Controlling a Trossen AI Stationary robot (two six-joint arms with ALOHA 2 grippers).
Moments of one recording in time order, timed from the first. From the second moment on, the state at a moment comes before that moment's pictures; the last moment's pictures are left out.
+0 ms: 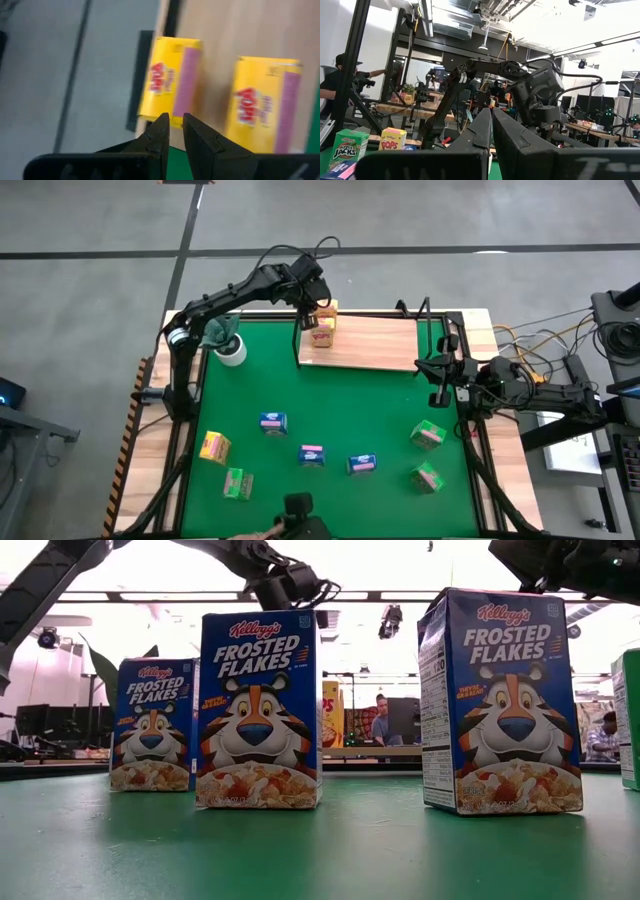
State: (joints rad) left arm 0.58 1.98 1.94 -0.92 -0.06 0.49; right arm -0.18 0.33 0.14 0.55 -0.05 -0.21
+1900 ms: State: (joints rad) left arm 0.58 2.05 1.90 -0.68 -0.03 0.41; right arm -0.18 0.33 0.14 0.55 -0.05 -0.21
